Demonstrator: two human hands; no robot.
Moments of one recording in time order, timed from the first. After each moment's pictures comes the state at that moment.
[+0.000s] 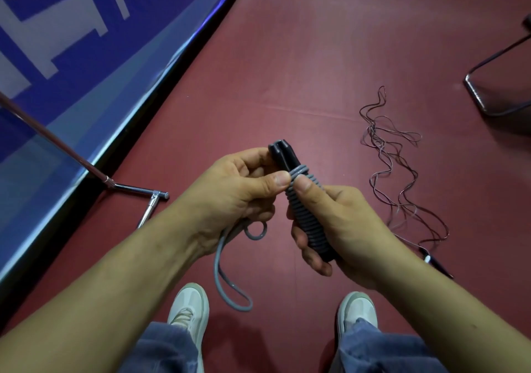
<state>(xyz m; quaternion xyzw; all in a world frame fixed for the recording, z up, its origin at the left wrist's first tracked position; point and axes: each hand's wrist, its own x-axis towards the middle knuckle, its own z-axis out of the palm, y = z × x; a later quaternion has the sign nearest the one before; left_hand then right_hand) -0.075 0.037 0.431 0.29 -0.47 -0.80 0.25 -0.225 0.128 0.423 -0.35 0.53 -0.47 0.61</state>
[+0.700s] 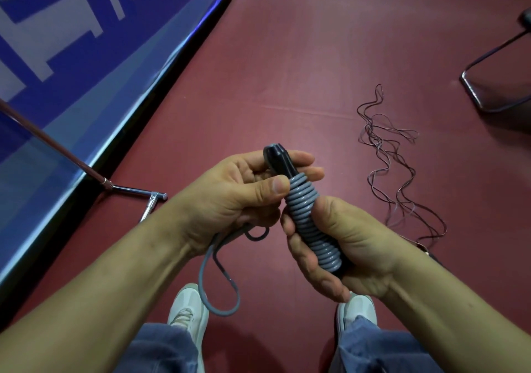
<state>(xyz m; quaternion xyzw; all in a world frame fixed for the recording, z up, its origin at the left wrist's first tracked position) -0.067 0.036 0.433 0.19 -0.51 -0.82 0.19 -0.236 0.137 0.414 -0.29 0.24 -0.42 0.83</state>
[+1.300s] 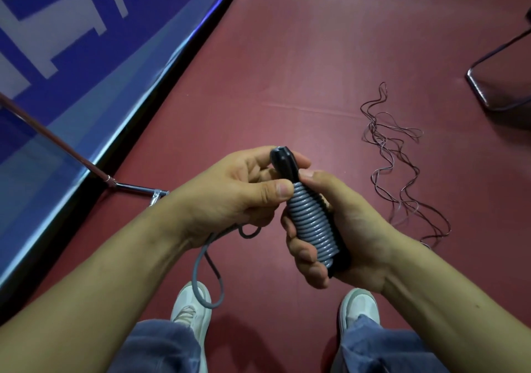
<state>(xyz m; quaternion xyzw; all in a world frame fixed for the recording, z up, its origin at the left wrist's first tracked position) -0.063 0.030 0.434 0.22 -0.57 -0.78 0.16 -0.229 0.125 0.428 -0.24 0.44 -0.35 0.79</state>
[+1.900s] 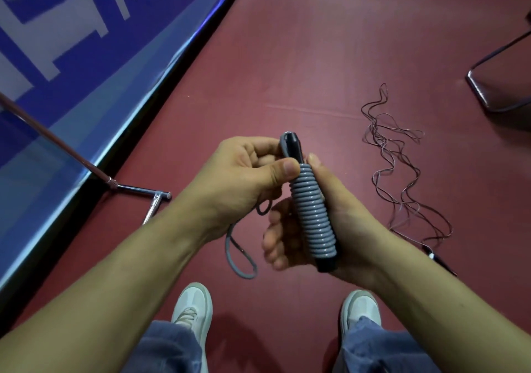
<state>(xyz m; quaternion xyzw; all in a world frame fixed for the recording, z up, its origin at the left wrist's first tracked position) -0.078 0.026 0.429 0.30 -0.59 -0.70 0.28 -0.216 0.116 0.425 -0.21 0.43 -0.41 0.77</state>
